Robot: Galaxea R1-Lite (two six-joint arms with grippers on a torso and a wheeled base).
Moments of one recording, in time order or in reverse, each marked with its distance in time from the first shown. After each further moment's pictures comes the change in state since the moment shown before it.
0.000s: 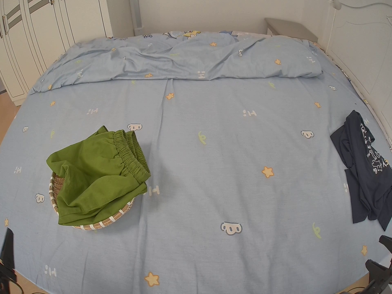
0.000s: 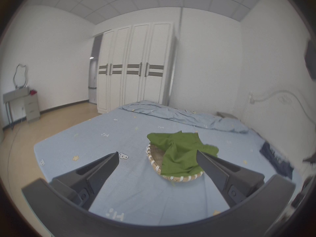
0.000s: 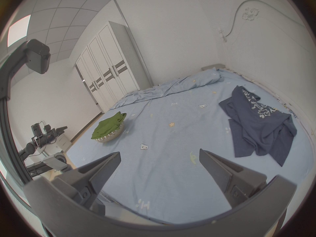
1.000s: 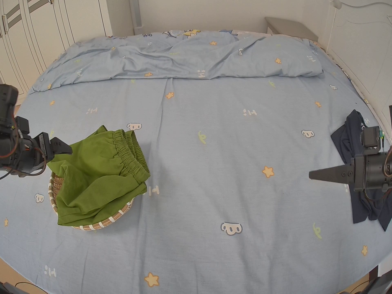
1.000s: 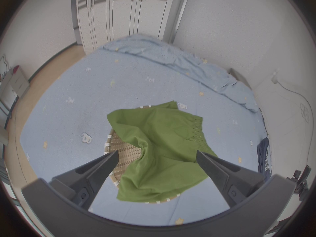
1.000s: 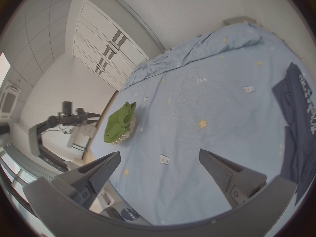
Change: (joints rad) left arm 0.043 1.244 -0.800 0.251 -0.264 -0.159; right arm 0.114 1.076 -0.527 -0.204 0.210 0.053
